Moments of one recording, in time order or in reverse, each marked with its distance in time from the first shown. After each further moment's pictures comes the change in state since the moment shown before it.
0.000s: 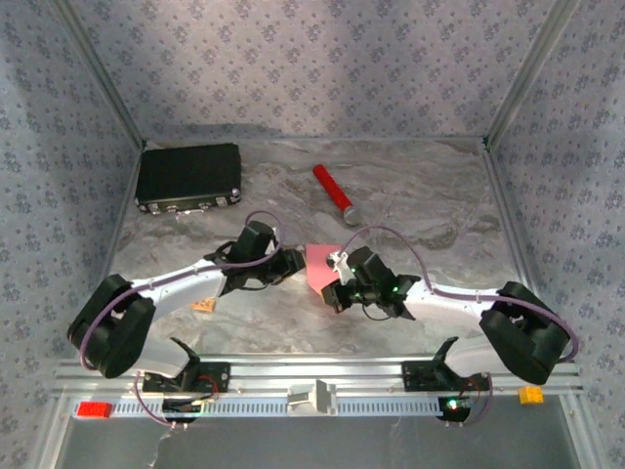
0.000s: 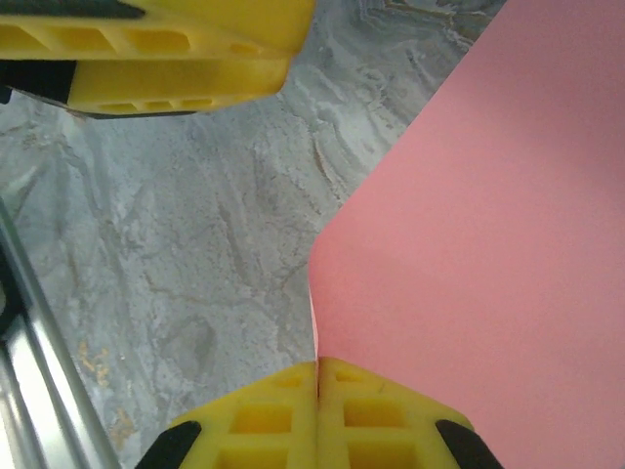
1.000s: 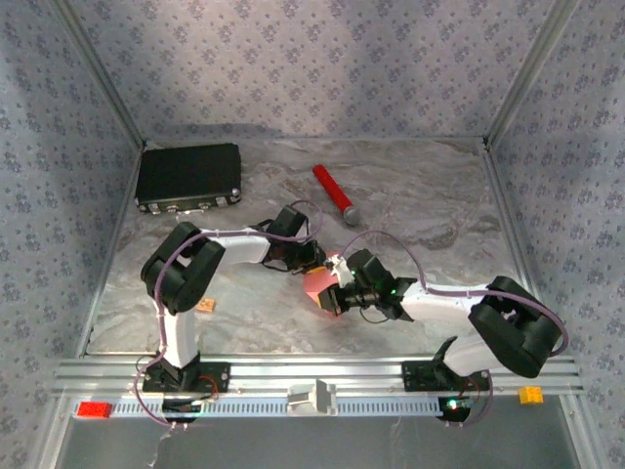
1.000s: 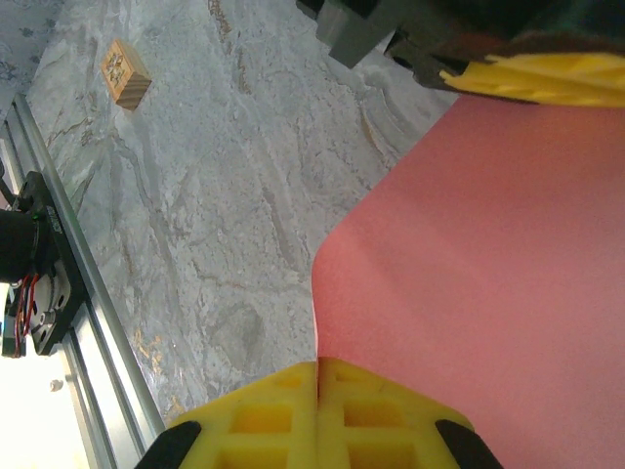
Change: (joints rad) left arm 0.000 0.512 0.359 -0.071 0.181 0.196; right arm -0.004 0.053 -0.031 0.101 -0.100 0.077
